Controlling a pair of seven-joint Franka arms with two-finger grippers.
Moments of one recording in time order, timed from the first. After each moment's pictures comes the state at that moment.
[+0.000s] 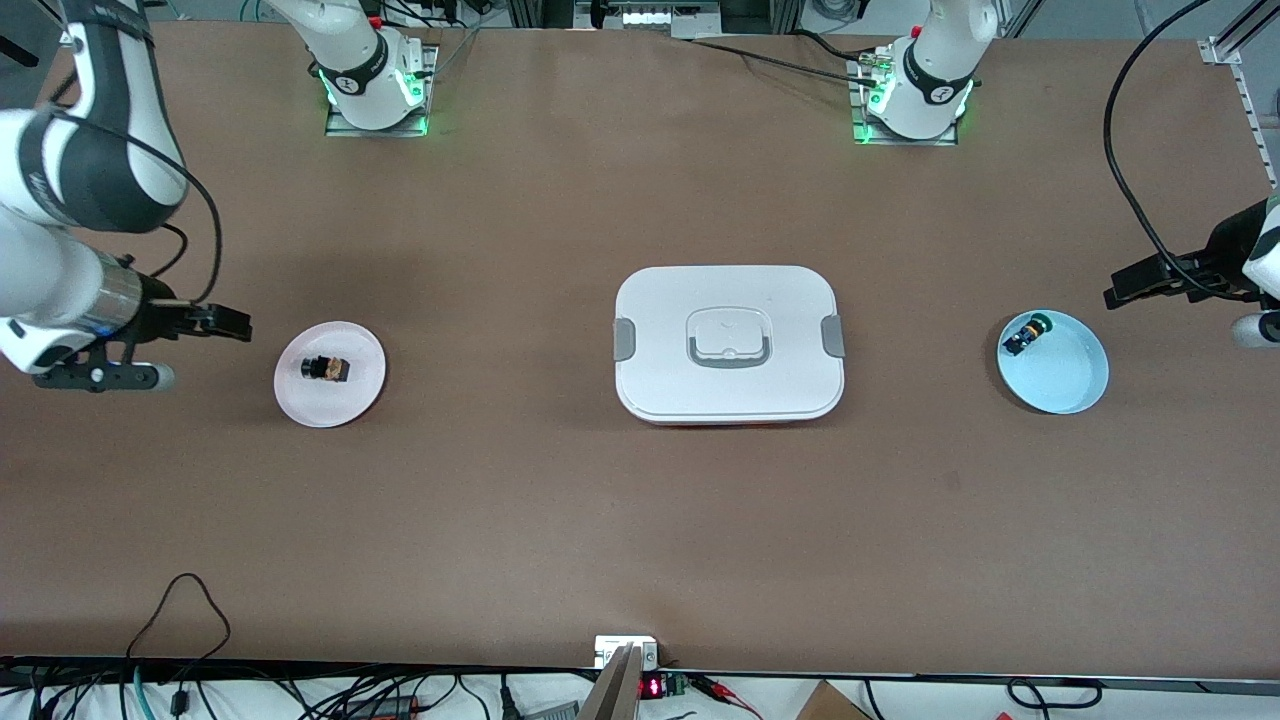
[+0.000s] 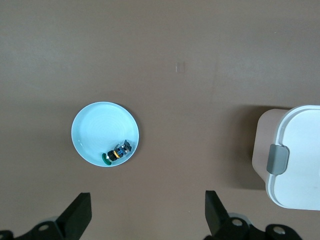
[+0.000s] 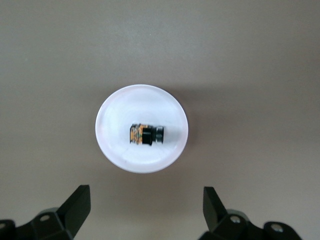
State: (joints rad) left arm 0.18 0.13 -0.11 -1.54 -0.01 1.60 -0.03; right arm -0.01 0.24 -0.01 -1.77 -0.03 1.90 0.00
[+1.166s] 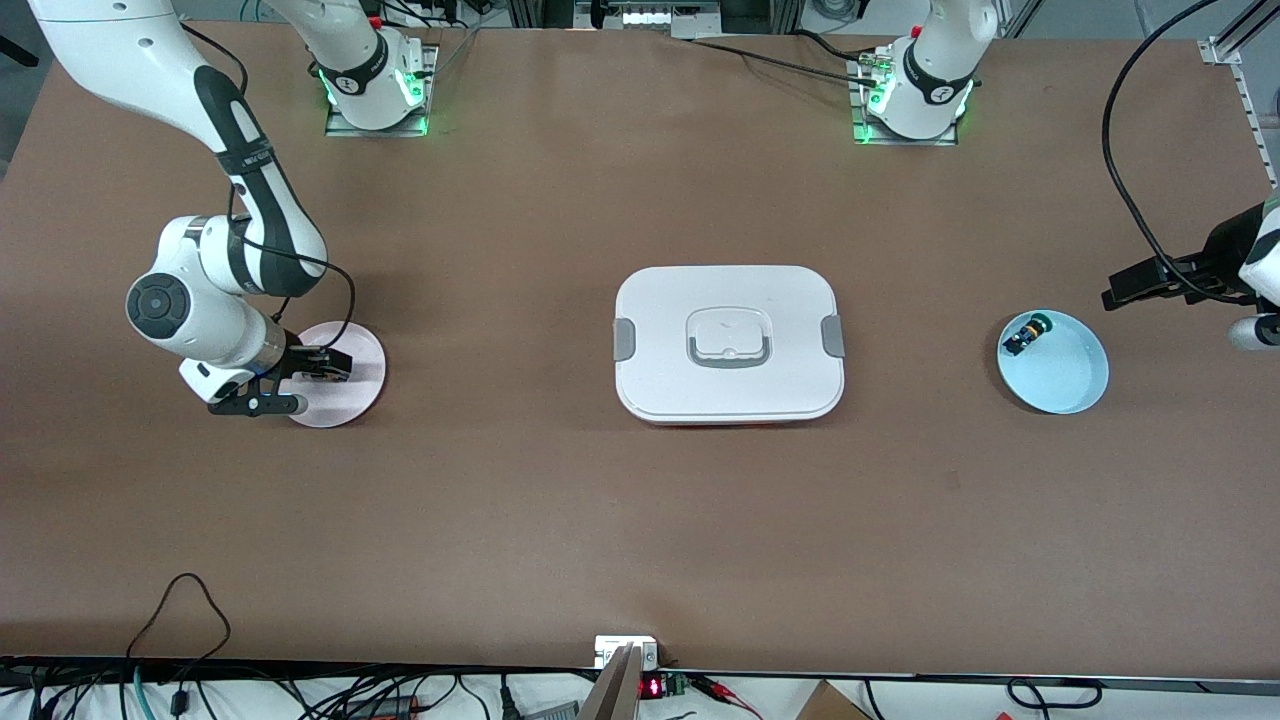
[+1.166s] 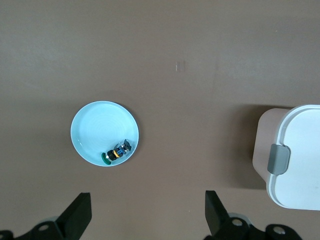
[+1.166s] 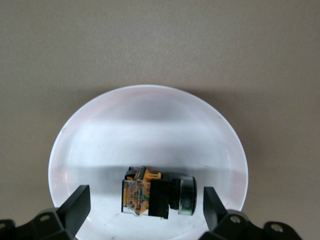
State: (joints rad) left arm 0.18 0.14 -0.11 -1.54 -0.01 1.60 -0.03; right arm 0.02 0.44 0.00 -2.05 -0.02 2.41 0.00
